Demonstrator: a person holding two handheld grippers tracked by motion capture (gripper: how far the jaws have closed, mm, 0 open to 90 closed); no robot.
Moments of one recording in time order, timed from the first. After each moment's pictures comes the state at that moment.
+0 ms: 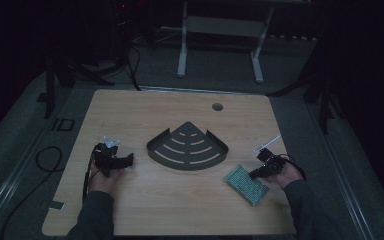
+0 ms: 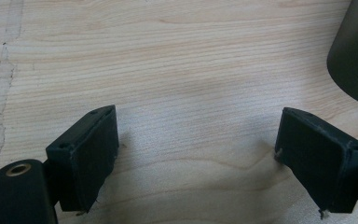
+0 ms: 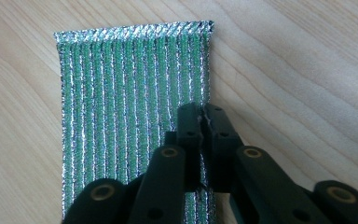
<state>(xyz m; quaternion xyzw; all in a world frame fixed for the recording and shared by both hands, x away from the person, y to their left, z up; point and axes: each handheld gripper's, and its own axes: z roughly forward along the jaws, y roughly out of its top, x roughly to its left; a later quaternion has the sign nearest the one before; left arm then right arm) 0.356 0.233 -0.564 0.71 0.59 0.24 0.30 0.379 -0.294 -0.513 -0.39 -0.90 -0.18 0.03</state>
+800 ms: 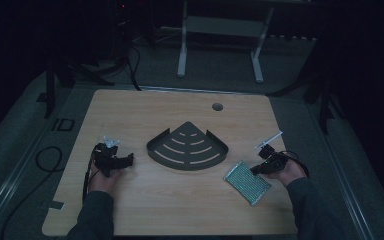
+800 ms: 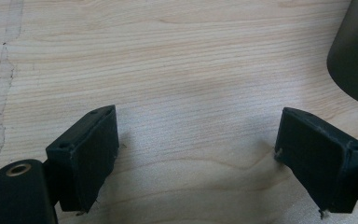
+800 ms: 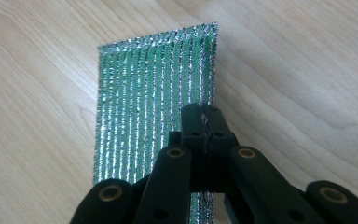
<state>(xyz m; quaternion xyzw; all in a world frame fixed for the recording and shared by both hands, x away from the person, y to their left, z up) 0.356 0.233 -0.564 0.71 0.59 0.24 0.30 0.375 -0.290 -0.485 -0.38 -0.91 -0.19 0.00</state>
